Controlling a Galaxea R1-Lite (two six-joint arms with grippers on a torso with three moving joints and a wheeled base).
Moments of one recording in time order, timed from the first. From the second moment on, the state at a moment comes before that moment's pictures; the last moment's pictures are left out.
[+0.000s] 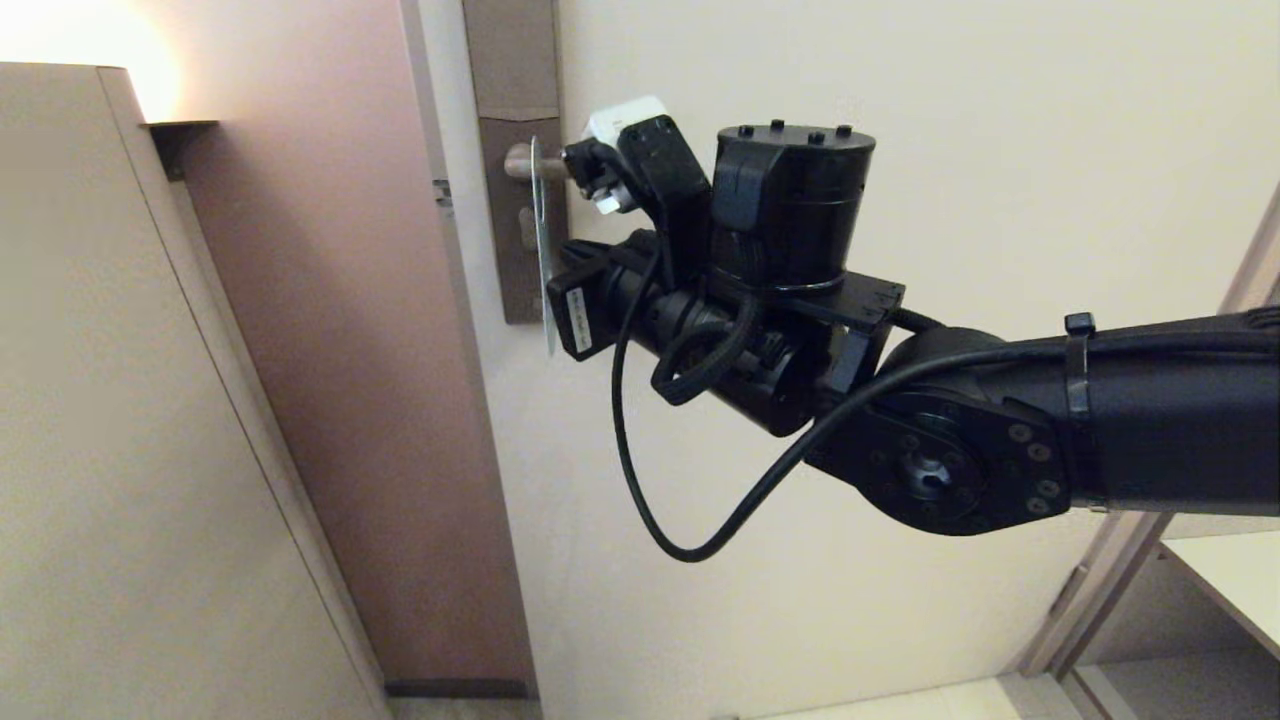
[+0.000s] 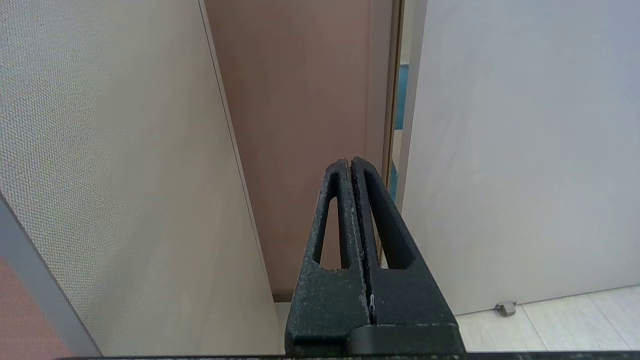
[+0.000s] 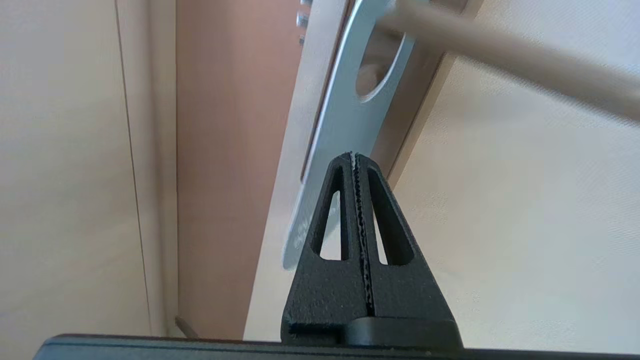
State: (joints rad) left arm 0.01 0.00 0.00 0.01 -0.01 0.02; right arm 0.86 2.03 -1.54 -0.53 -0.22 -0.16
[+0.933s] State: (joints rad) left arm 0.01 0.00 0.00 0.01 -0.01 0.02; right arm 0.87 2.17 -1.69 -0.54 -0.22 -0.16
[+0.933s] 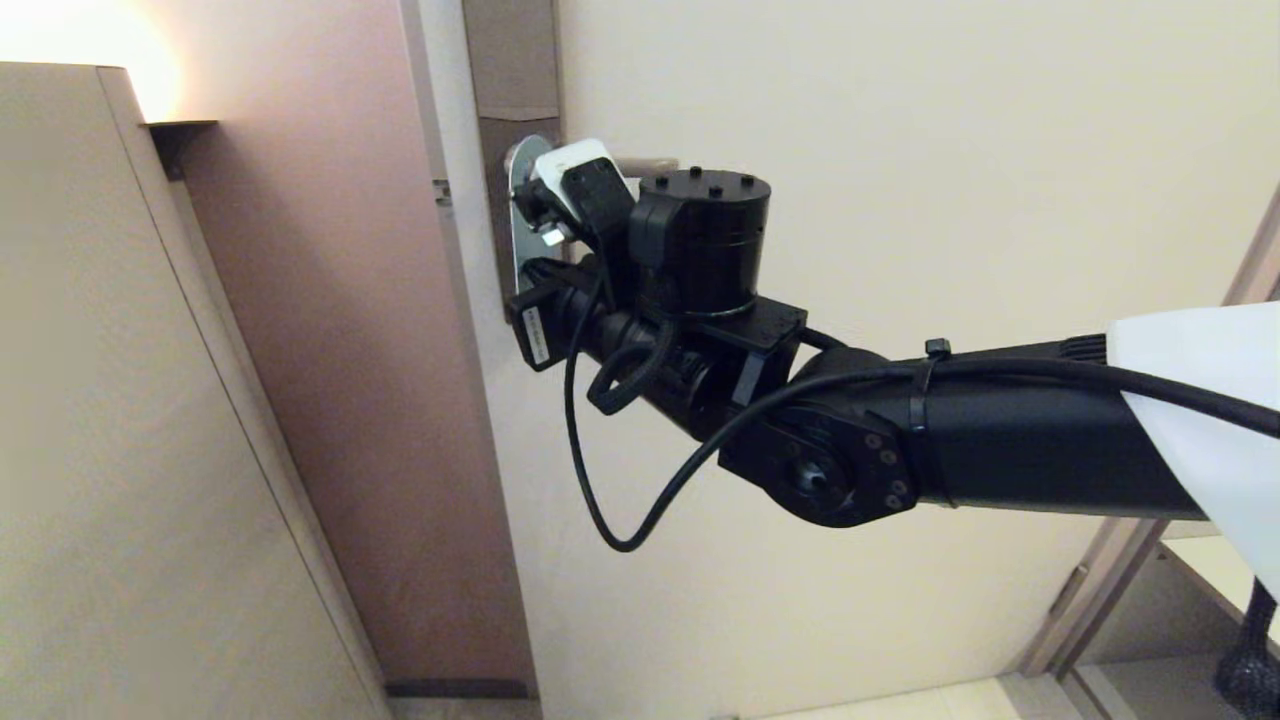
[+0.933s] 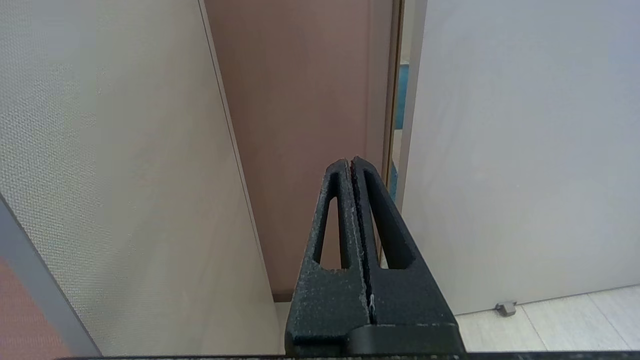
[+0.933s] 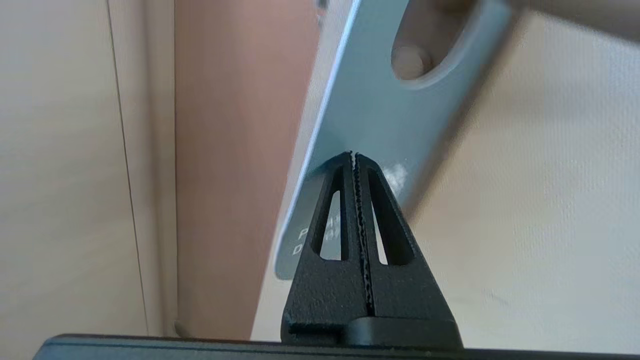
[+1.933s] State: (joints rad) left arm 0.01 0.00 0.00 0.01 -0.01 0.02; right arm 0.88 2.36 -1.91 -0.62 -0.25 -0.17
